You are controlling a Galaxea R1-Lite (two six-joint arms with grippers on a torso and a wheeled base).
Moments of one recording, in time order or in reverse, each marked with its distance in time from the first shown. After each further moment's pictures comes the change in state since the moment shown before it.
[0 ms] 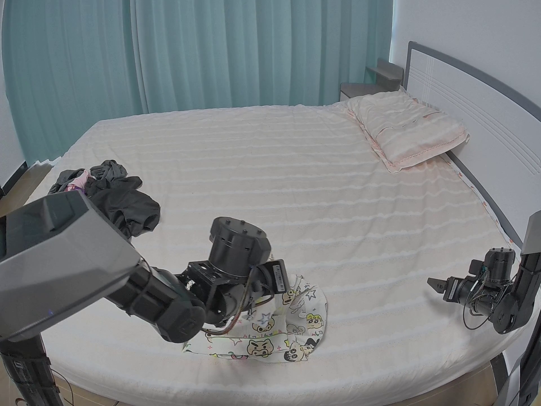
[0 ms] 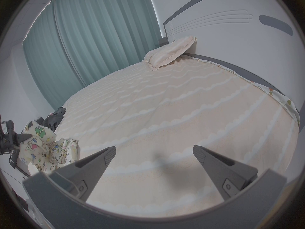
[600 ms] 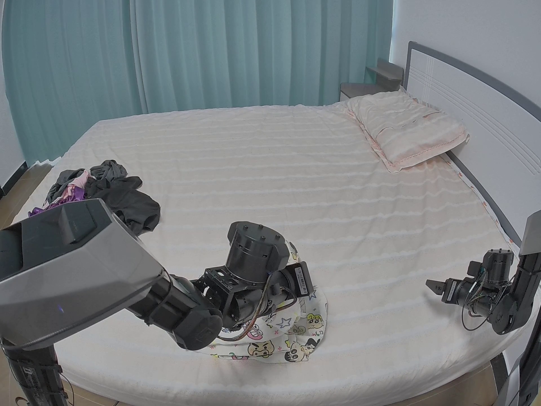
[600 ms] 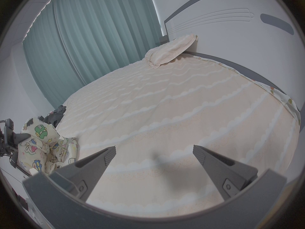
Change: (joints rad) left arm -0.054 0.050 -0.042 -0.071 -0.122 -0.109; right arm 0.007 0.014 -0.001 -0.001 -0.001 0.000
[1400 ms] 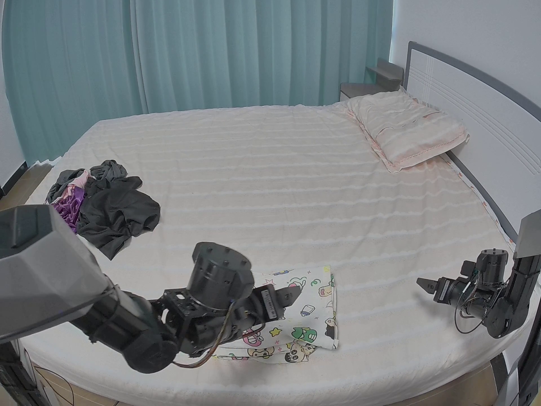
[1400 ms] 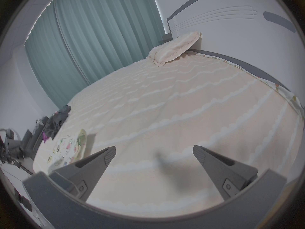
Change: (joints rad) left arm -0.004 -0.167 0.270 -0.004 0.035 -0.111; right arm 0.081 0.001 0.010 -0.044 0.005 0.102
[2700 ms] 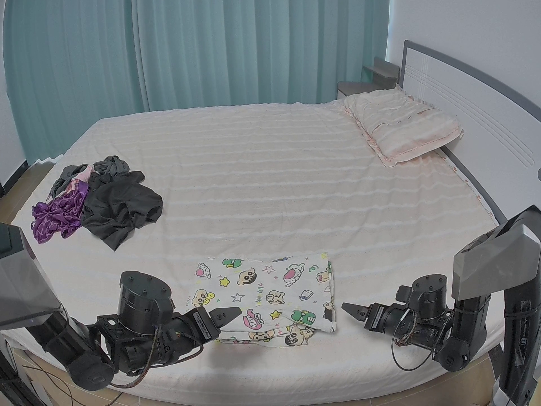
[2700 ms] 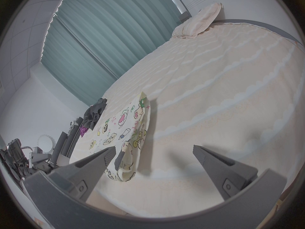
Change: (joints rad) left arm 0.141 -0.119 0.405 -0.246 -0.090 -0.153; right arm 0.491 0.164 -0.049 -0.151 -0.094 0.349
